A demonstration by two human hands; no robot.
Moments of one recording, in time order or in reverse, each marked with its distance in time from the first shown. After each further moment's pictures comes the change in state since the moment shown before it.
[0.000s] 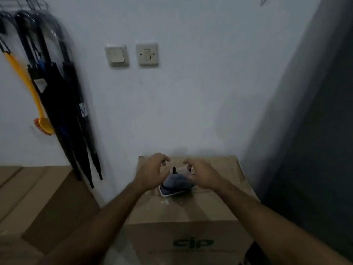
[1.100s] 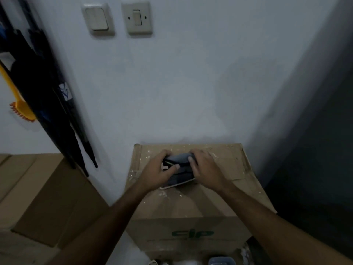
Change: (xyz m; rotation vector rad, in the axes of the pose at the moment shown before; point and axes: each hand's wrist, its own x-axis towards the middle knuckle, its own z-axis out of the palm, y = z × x) left_hand 0.001 0.005 0.035 -0.356 -0.066 -0.184; right_hand 0.006 0.027 0.030 0.080 0.278 -0.112
